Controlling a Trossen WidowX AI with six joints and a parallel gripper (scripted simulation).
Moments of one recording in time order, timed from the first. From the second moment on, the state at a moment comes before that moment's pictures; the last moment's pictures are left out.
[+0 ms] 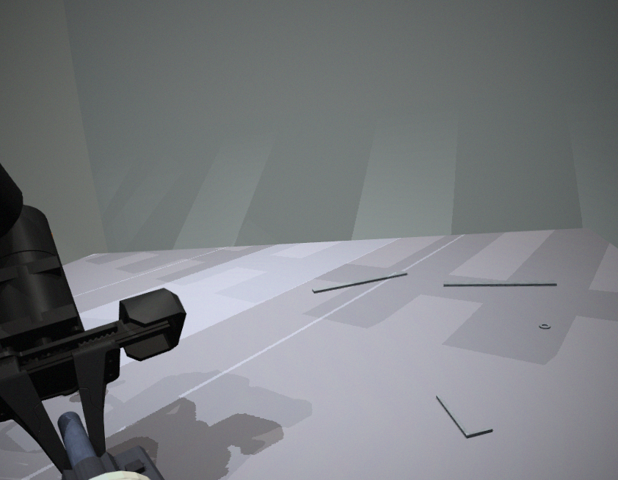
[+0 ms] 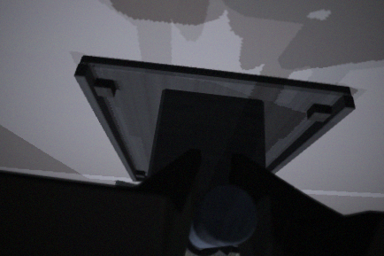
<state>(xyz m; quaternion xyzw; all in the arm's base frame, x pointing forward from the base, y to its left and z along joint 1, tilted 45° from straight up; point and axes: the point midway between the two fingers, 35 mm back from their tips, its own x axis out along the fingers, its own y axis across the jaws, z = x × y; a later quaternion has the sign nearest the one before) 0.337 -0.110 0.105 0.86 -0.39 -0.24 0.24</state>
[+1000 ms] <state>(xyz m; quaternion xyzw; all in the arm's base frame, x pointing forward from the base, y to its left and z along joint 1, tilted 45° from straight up) 0.335 -0.108 0.104 0.86 -0.39 -0.24 0.24</state>
